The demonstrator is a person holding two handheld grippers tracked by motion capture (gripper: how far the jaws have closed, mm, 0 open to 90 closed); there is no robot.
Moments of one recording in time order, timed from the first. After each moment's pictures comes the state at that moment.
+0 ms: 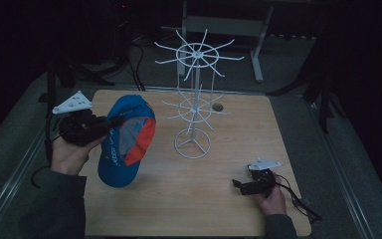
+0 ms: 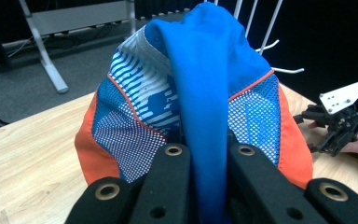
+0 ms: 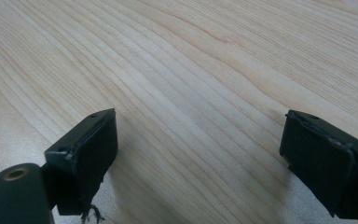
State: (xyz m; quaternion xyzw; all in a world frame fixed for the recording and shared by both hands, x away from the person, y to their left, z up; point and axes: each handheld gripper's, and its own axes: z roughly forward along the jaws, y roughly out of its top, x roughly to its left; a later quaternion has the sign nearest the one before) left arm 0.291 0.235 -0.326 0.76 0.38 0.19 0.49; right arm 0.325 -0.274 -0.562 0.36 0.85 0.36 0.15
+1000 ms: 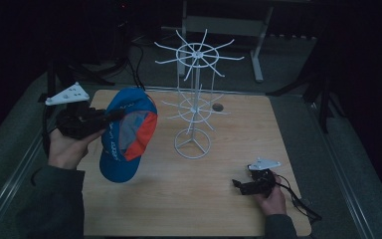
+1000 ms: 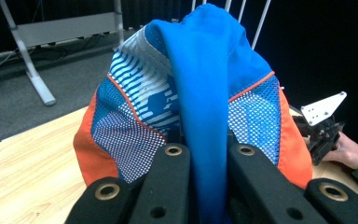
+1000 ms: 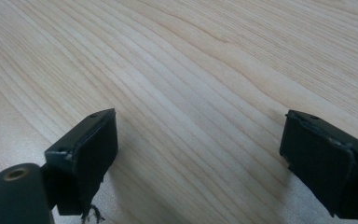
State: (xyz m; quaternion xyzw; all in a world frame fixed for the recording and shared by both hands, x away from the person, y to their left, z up) left arm 0.295 0.236 -0.309 0.75 0.36 0.18 0.52; right arm 0.325 -0.274 -0.562 0.36 0.85 0.36 0.16
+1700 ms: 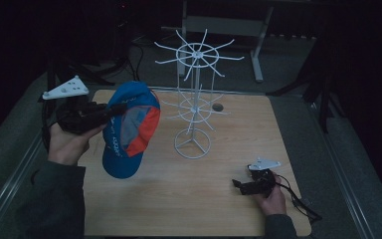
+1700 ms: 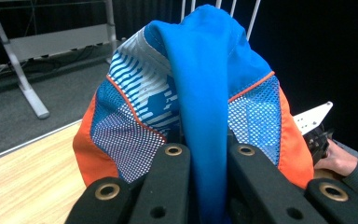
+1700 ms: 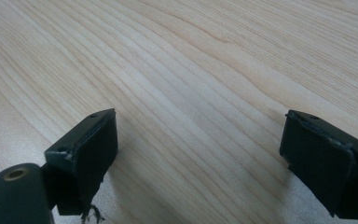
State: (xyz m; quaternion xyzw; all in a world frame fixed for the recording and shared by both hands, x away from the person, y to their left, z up) left arm 0.297 0.232 -0.294 0.75 0.34 0.18 0.53; right arm 0.325 -0.274 -0.562 0.36 0.85 0.36 0.16
